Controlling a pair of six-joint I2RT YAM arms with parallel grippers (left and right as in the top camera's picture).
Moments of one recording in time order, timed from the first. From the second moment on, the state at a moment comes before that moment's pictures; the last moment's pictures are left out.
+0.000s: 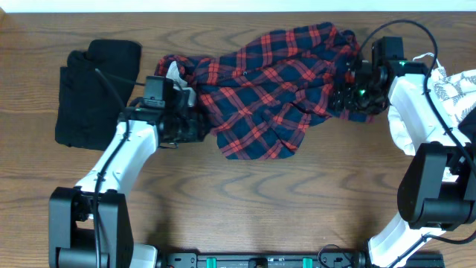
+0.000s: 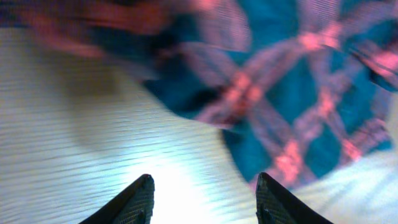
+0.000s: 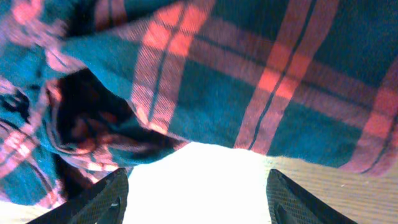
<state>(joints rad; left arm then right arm) -0.14 1.61 0.99 -0.60 0.37 -0.15 -0.03 1.88 1.41 -0.89 -0.26 0.02</state>
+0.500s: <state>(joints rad) -0.30 1.61 0.99 -0.56 0.41 -0.22 -0.03 1.88 1.39 -0.90 -0.26 0.02</state>
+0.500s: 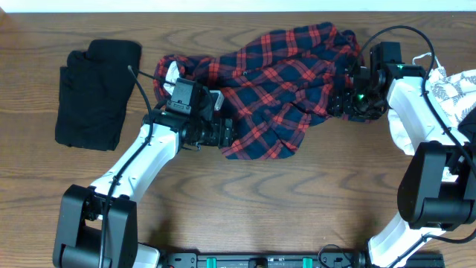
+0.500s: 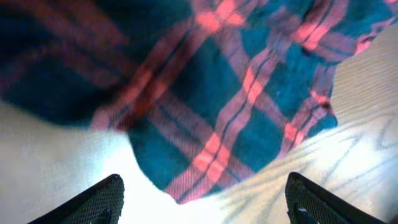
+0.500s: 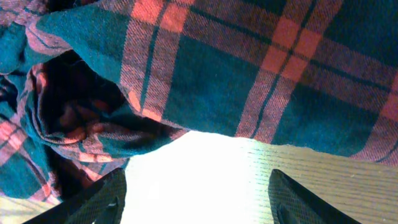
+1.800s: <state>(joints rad) -0.34 1.71 0.89 -0.40 0.49 -0.44 -0.03 1.88 1.39 -0.92 -0.26 0.02</state>
